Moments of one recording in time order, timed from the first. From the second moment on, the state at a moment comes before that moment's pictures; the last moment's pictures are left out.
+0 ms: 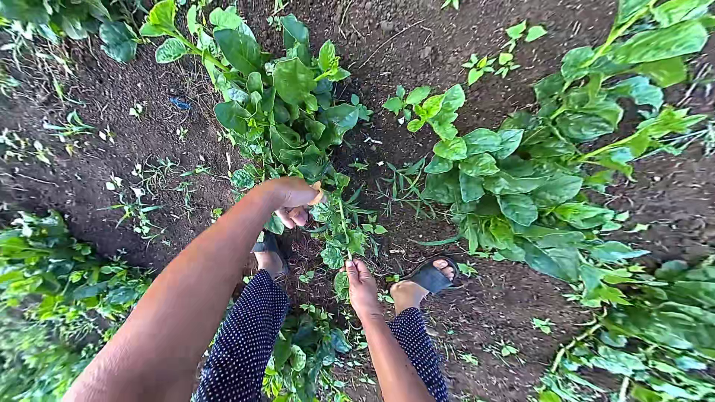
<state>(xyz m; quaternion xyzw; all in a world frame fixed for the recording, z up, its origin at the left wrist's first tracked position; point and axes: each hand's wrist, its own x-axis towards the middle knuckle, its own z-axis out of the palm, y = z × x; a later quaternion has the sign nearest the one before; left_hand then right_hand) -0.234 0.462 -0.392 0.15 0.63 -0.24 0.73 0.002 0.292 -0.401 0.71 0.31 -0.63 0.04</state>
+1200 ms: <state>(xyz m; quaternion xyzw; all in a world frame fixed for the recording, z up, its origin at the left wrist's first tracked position) -0.296 0.228 -0.412 -0.09 0.82 0.17 0.54 0.059 0.264 -0.332 0.42 -0.16 -0.84 -0.29</state>
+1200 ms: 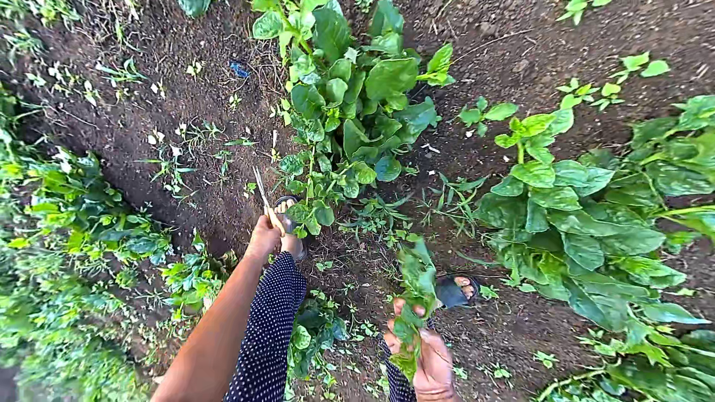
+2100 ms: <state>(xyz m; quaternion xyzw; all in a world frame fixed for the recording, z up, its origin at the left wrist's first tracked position) -0.197 0.278 -0.348 0.20 0.82 0.24 0.49 -0.090 0.289 -0.399 0.63 -0.13 -0.75 -0.12</state>
